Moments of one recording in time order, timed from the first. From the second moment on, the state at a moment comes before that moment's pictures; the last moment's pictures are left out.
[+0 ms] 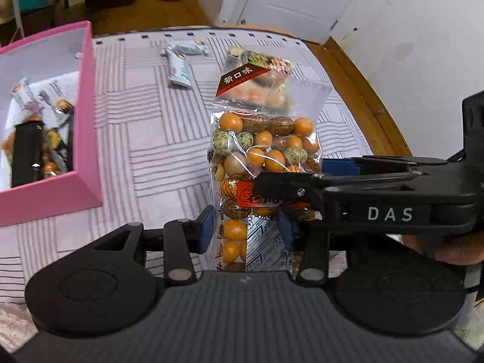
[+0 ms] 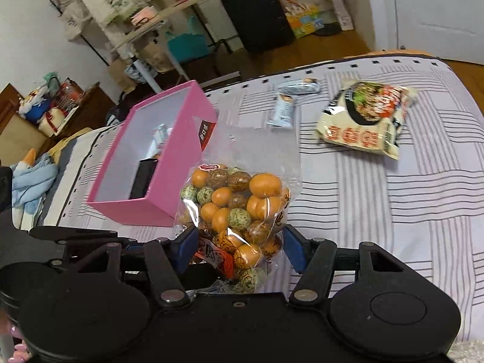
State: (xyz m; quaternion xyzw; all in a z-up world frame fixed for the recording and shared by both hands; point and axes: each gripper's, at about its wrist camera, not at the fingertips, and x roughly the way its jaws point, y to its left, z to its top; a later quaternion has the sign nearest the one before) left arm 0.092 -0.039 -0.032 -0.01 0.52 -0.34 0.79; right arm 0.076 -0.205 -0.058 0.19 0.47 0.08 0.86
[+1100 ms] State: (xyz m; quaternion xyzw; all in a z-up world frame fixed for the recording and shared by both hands) left arm 0.222 0.156 -0.038 -0.07 0.43 -0.16 0.88; right arm 0.251 -0.034 -0.076 0.20 0.40 0.20 0.87
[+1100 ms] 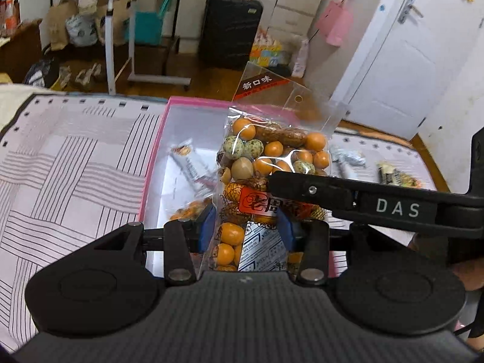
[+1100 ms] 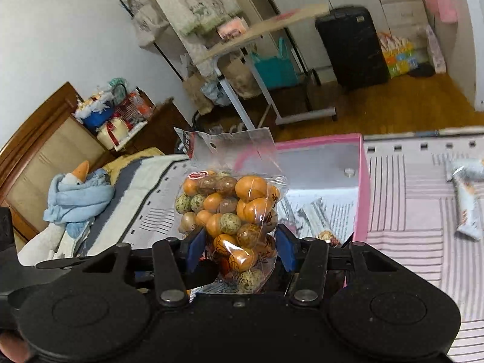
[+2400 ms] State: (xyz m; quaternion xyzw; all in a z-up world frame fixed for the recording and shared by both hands) left arm 0.149 0.110 0.017 0.03 0.43 -0.17 0.89; right arm 0.156 -0.103 -0.009 0.06 0.43 0.13 0.89
